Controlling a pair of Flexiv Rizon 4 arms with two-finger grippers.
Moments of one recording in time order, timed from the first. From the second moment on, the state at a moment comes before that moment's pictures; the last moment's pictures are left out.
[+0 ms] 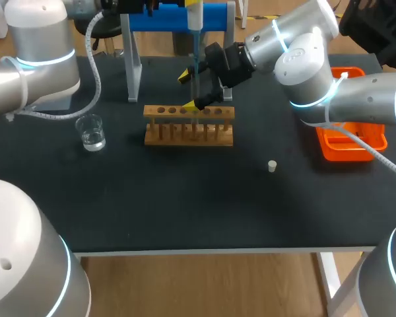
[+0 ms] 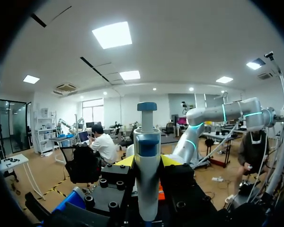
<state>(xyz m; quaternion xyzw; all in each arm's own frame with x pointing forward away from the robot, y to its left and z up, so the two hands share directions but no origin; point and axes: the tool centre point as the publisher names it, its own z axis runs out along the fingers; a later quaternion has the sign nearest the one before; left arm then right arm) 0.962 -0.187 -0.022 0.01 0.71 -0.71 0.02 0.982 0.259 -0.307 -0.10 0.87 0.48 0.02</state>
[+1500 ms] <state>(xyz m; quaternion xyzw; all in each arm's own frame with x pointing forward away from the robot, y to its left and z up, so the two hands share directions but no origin) 0.958 -0.188 -0.029 0.03 0.71 -0.71 0.04 0.982 0.259 -0.307 -0.10 0.87 0.48 0.02</state>
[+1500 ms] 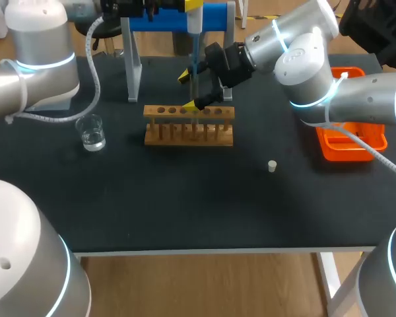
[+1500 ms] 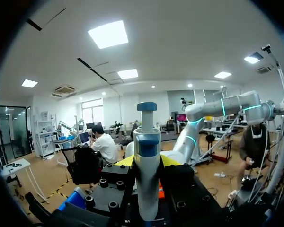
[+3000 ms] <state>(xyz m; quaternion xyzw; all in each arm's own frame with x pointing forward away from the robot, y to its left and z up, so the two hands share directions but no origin) 0.954 -0.190 -0.044 0.04 0.71 -0.70 0.04 0.982 0.259 -0.307 -0.10 0.87 0.48 0.02</state>
